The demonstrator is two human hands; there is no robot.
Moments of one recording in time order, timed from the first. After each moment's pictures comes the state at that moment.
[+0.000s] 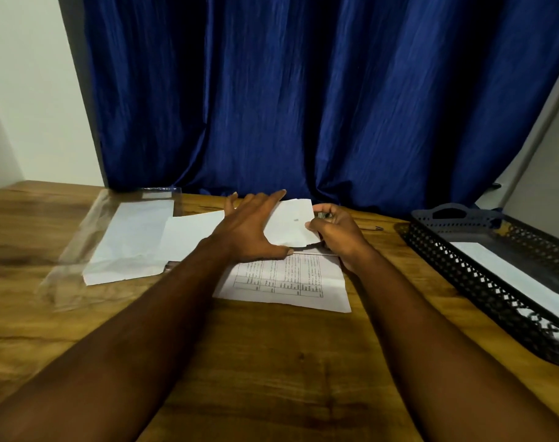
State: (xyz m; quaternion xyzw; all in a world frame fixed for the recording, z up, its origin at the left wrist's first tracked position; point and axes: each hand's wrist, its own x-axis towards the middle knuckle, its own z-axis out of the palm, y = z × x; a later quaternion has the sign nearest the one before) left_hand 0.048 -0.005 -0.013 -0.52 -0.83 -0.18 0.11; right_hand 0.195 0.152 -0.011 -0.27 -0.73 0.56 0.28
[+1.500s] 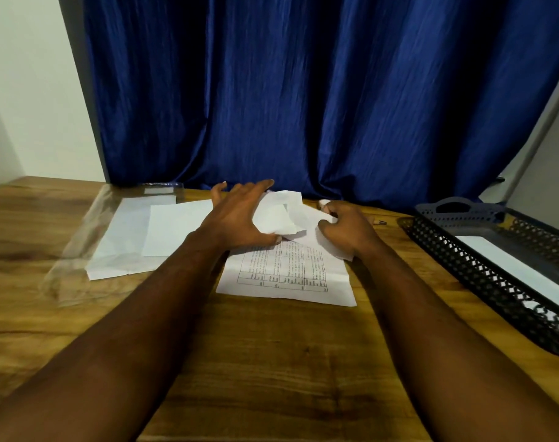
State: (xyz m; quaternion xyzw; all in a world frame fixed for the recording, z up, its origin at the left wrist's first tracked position) left_hand 0.036 -0.022 -0.005 -0.49 -0.84 -0.20 0.14; right_hand 0.205 0.165 -0.012 -0.30 -0.89 0.24 0.26
